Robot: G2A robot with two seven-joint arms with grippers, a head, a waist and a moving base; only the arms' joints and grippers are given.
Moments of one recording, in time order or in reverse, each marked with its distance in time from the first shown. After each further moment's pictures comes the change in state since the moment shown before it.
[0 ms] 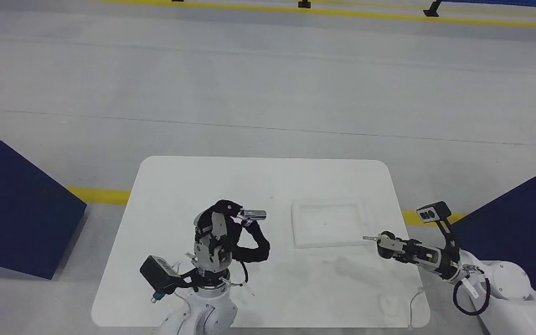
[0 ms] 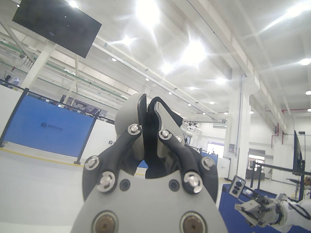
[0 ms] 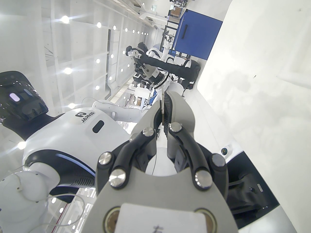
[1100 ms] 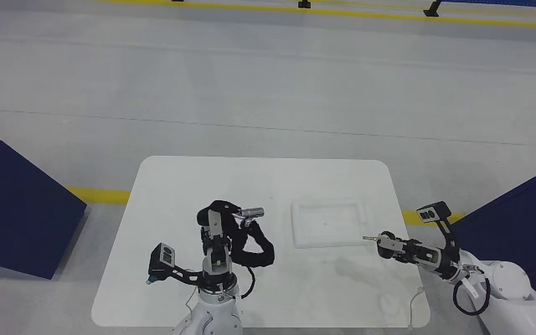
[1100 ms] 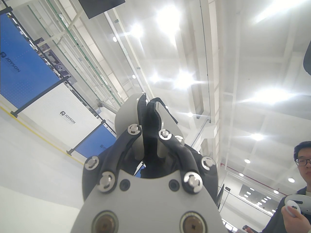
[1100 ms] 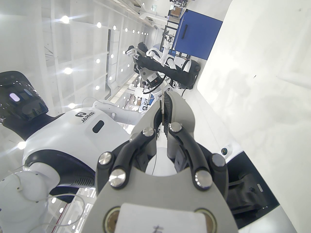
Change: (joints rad) left arm 0.068 -0.048 0.006 -0.071 -0.311 -0.349 -0.129; right arm 0.000 0.000 0.000 0.000 0.000 0.000 0.000
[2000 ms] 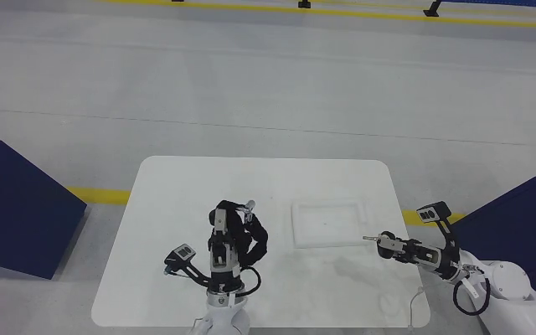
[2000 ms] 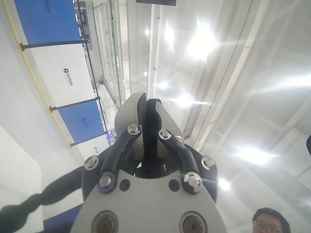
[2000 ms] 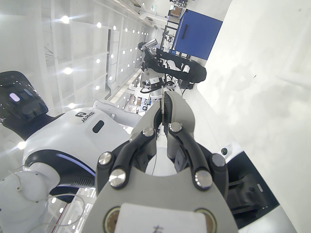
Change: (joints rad) left arm 0.081 -0.031 0.030 -0.091 -0.552 -0.082 -0.289; right arm 0.000 0.000 0.000 0.000 0.000 0.000 0.000
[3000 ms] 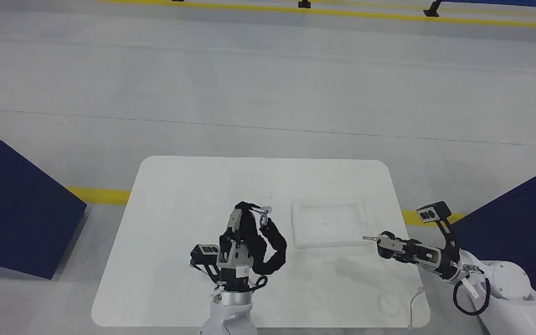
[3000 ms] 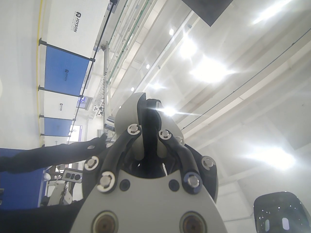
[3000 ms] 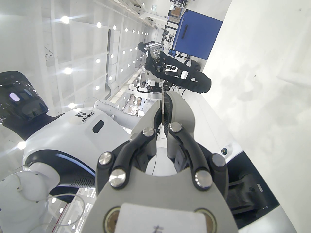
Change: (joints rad) left arm 0.073 -0.029 -0.036 -0.110 -0.552 0.024 -0.405; right arm 0.000 0.000 0.000 0.000 0.000 0.000 0.000
